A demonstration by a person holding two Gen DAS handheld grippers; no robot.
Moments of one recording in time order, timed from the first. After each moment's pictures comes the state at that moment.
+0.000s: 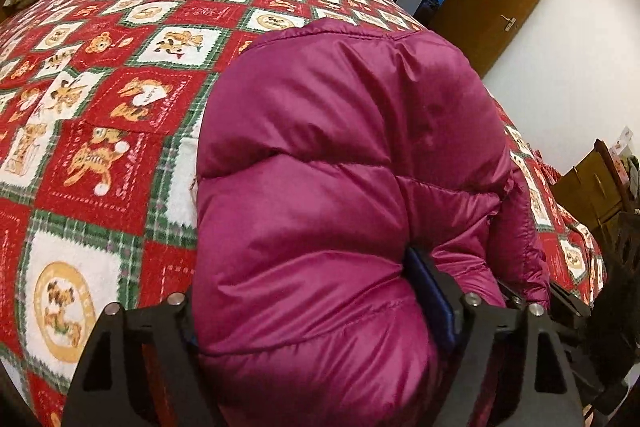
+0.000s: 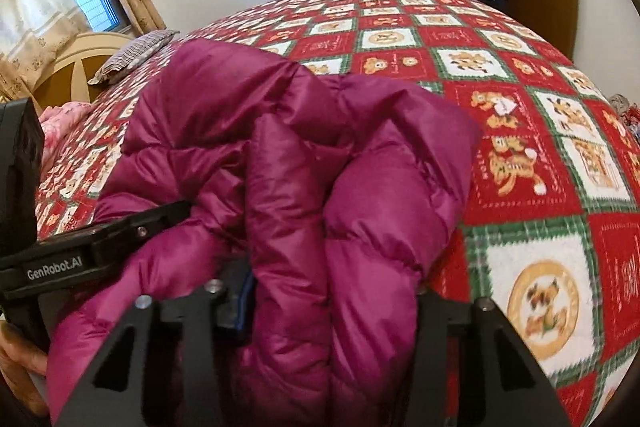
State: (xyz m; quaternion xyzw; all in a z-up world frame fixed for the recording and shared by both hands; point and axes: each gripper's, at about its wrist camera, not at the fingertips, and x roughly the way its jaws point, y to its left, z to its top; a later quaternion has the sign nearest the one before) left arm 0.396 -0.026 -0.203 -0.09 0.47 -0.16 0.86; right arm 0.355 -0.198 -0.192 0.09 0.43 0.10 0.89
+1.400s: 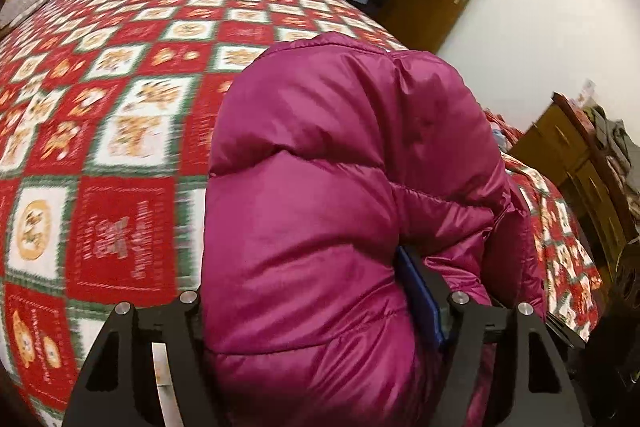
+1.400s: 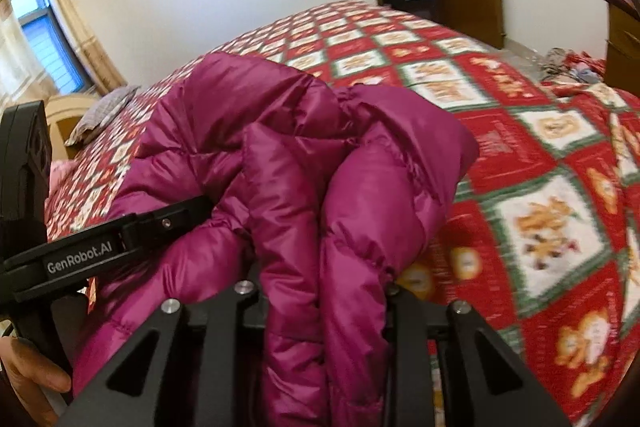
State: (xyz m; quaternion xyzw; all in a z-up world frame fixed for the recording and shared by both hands) left arm 0.309 -0.108 -0.164 -0.05 0.46 -0.24 0.85; right arm 0.230 -0.252 -0.159 0.17 0.38 -0.01 0.91
